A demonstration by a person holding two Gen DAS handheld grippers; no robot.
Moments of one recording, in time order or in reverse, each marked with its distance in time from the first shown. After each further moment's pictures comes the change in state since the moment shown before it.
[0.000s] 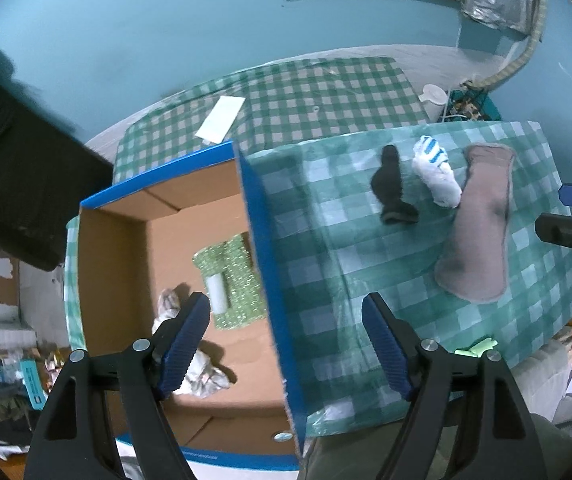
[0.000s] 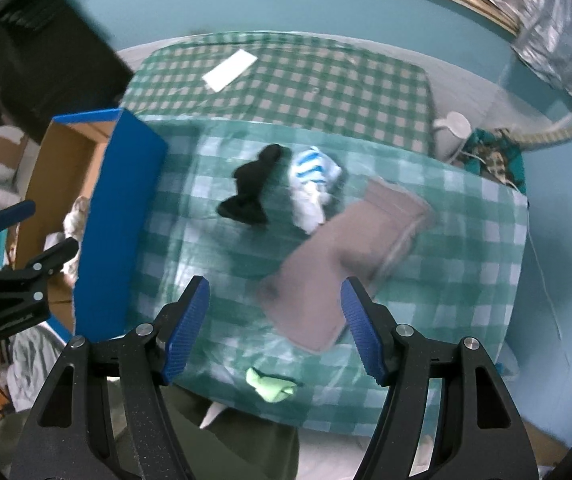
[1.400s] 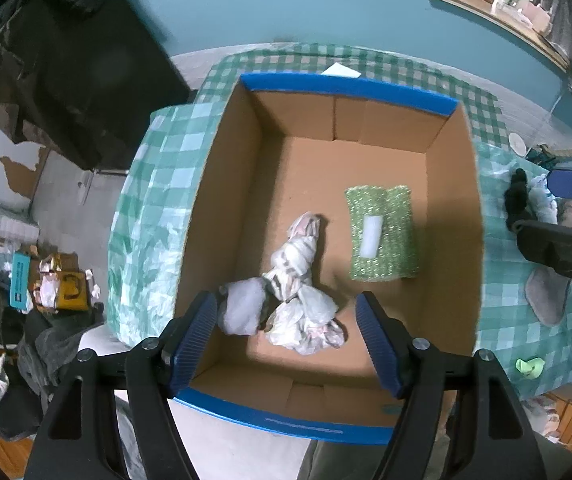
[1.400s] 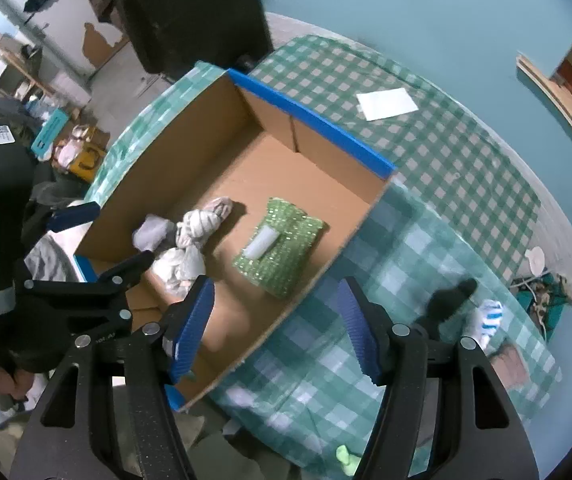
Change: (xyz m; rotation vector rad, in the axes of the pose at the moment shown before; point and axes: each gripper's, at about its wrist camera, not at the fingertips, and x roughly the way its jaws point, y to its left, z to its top) left arm 0.020 0.147 -0.080 -0.350 0.059 0.078; right arm 0.028 0.227 0.054 -0.482 0.005 0.131
